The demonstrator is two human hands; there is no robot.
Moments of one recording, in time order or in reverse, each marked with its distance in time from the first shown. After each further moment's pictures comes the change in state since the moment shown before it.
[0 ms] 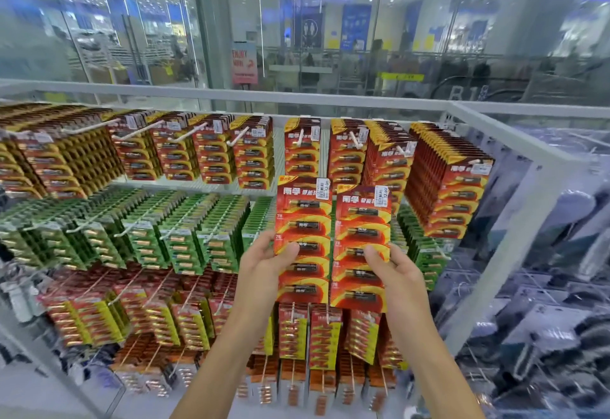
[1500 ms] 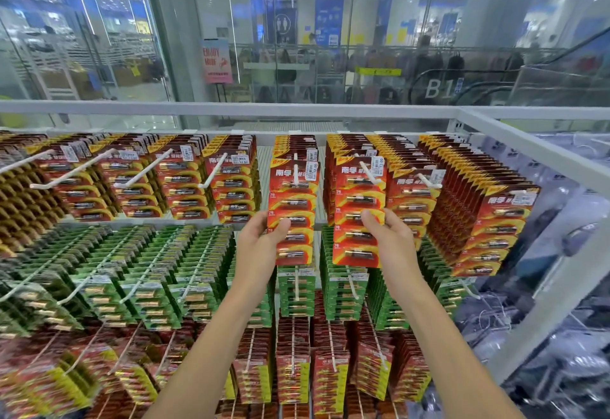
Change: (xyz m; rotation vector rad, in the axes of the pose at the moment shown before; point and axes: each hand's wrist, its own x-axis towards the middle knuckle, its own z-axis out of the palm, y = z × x) left_hand 0.191 -0.005 -0.002 0.059 0.010 0.059; right_hand 0.178 -0.005 0.031 -0.062 0.082 -0.070
